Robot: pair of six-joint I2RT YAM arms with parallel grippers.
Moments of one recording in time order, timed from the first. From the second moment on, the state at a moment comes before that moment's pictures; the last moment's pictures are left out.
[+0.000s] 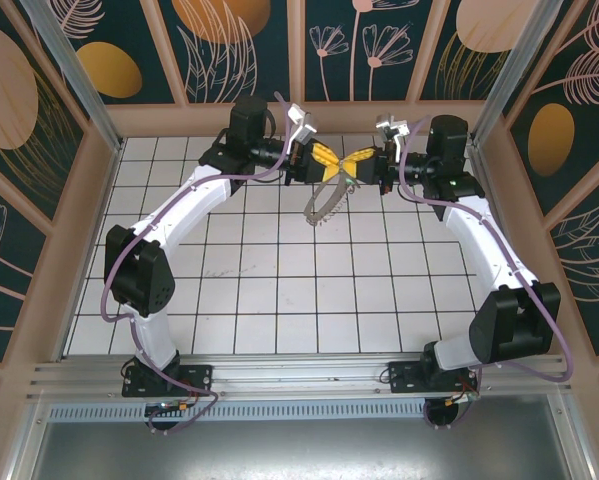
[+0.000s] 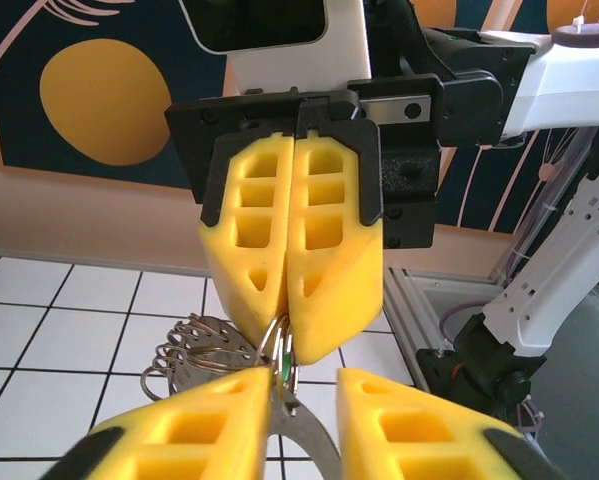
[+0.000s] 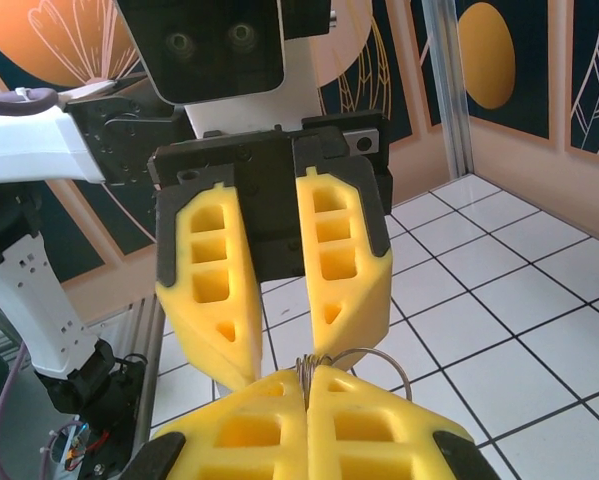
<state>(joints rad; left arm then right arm) -0.53 1.87 1.74 -0.11 1.21 0.00 0.18 1.43 1.27 -0.09 -1.23 0.05</state>
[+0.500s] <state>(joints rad) -0.53 1.84 1.66 0.00 1.12 -0.04 0.18 1.43 1.25 -0.04 -1.20 0.08</state>
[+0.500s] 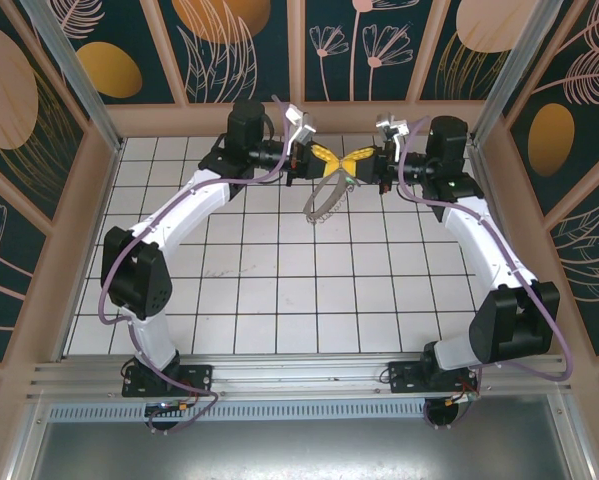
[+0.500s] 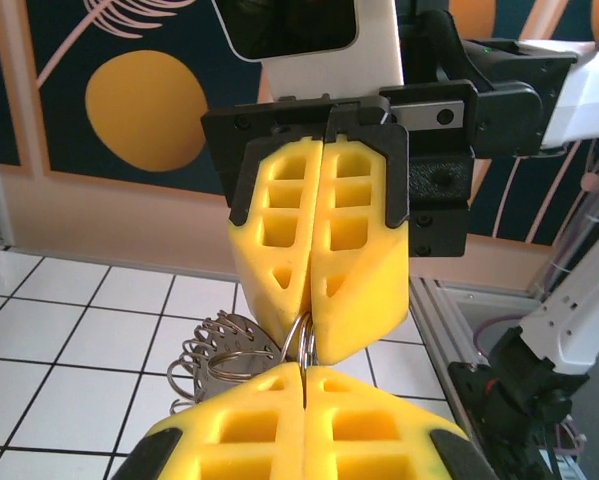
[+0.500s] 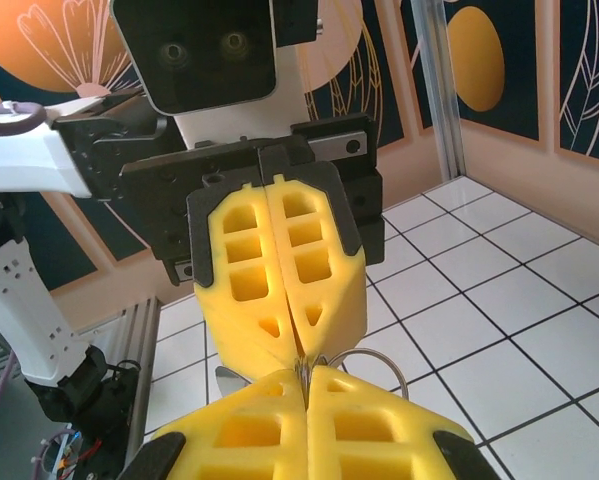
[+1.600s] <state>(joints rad) -0.61 1.82 1.59 0.13 1.01 -0.12 0.14 1.31 1.01 0.46 -1.07 0.42</state>
